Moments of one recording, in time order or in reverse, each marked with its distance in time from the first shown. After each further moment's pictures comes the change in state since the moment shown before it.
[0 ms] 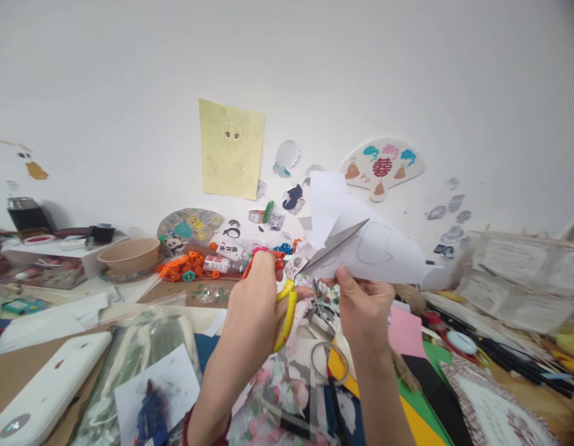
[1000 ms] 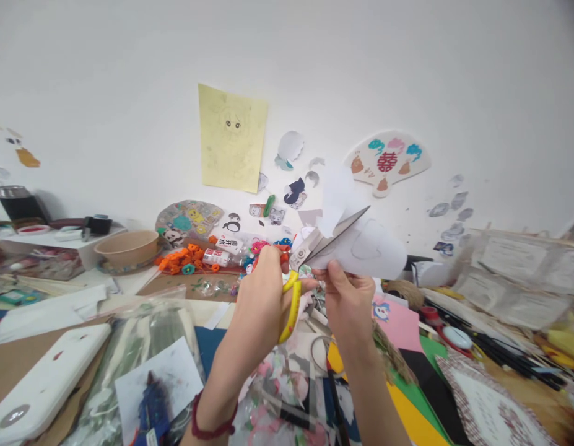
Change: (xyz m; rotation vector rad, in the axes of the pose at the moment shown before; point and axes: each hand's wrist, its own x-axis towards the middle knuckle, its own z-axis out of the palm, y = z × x) left_hand 0.009 0.002 0.006 -0.149 -0.087 -0.094; right_hand -0.004 0.018 0.012 0.060 0.046 0.165
